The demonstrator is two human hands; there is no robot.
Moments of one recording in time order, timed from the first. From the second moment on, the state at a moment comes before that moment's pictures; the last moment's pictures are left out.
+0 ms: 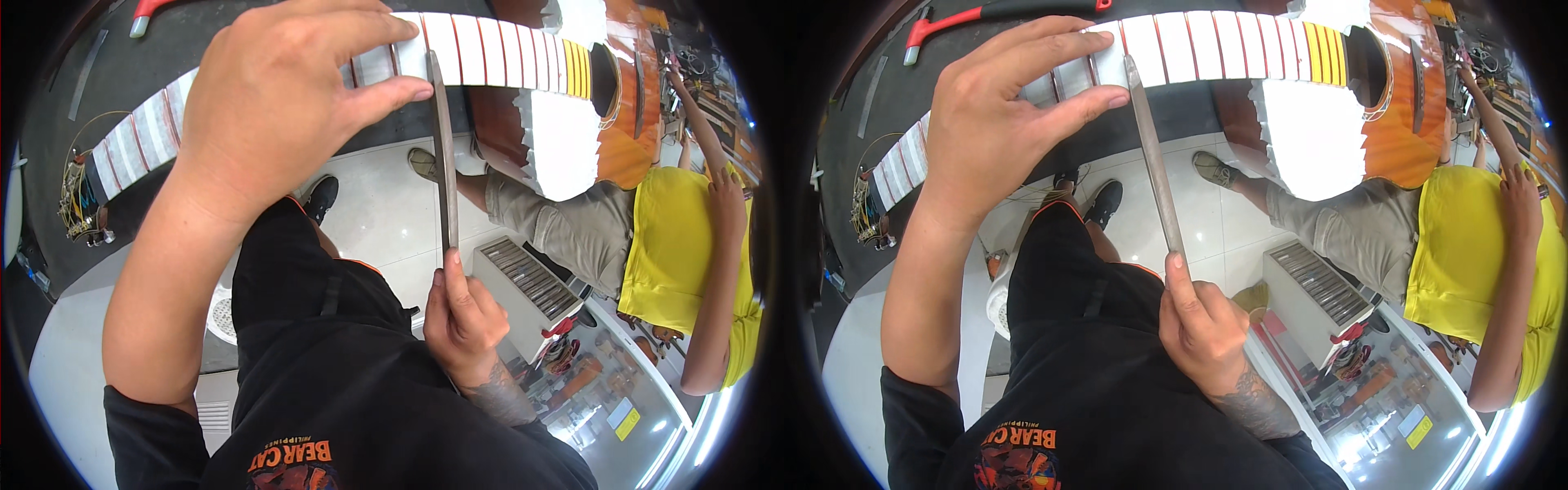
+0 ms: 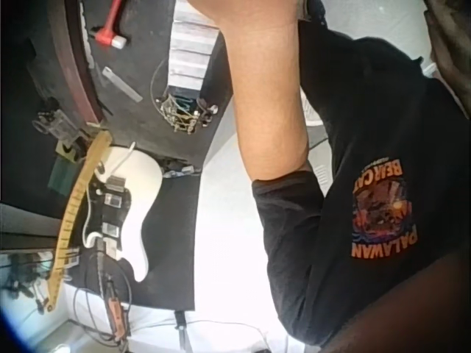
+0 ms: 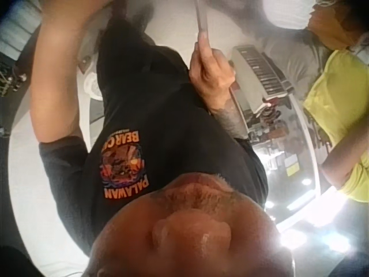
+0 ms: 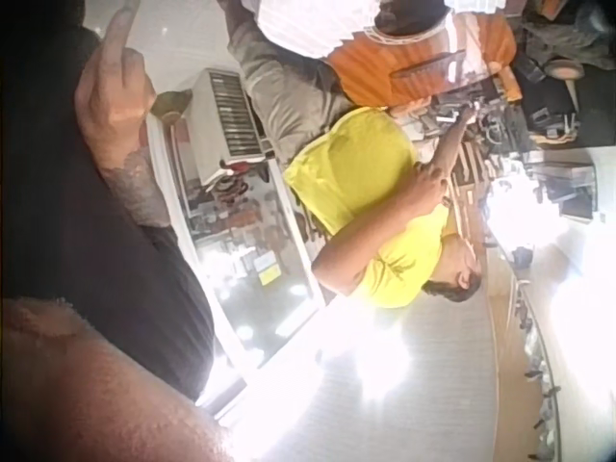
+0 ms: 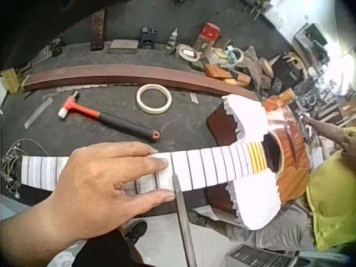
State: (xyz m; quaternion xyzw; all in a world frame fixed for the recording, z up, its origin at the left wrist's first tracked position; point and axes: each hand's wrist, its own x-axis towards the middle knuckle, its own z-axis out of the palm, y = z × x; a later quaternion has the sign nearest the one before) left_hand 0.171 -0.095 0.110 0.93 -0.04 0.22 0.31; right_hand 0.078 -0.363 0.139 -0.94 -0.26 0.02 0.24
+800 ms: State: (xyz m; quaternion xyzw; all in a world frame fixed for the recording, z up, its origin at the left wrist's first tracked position) left_hand 0.170 -0.085 0.105 0.92 -0.08 0.14 0.36; right_hand 0.146 -0.309 0.132 -0.94 -0.29 -0.03 0.19
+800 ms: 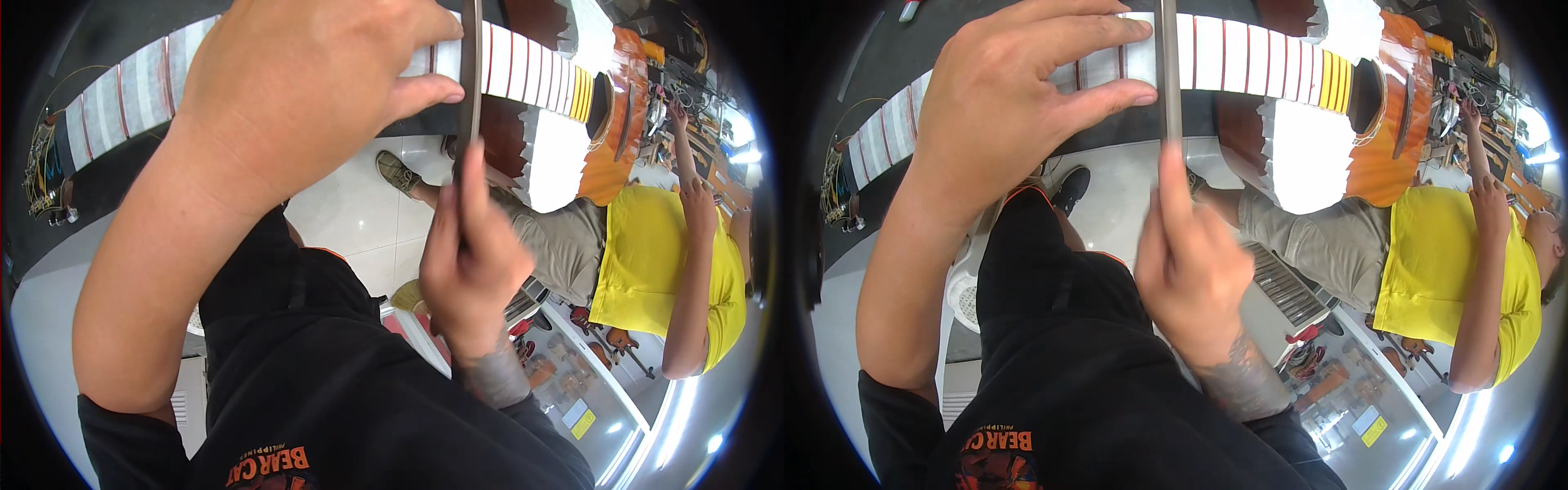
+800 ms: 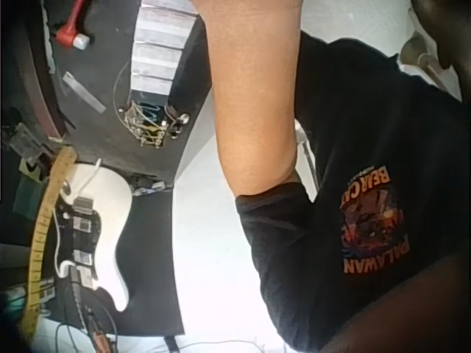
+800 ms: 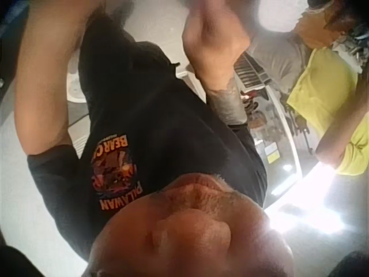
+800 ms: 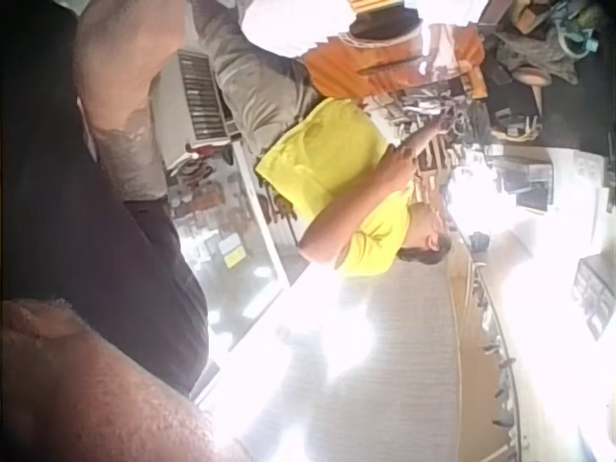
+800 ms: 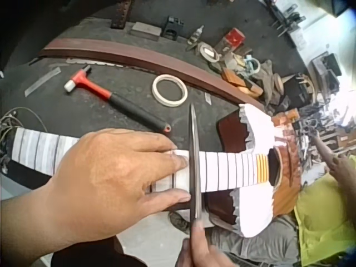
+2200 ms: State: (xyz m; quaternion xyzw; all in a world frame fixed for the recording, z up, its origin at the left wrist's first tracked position) left_hand 0.170 -0.095 0.122 0.93 -0.02 0.19 0.32; right_hand 0.087 -0.348 0.145 -0.95 -0.24 0.03 0.18
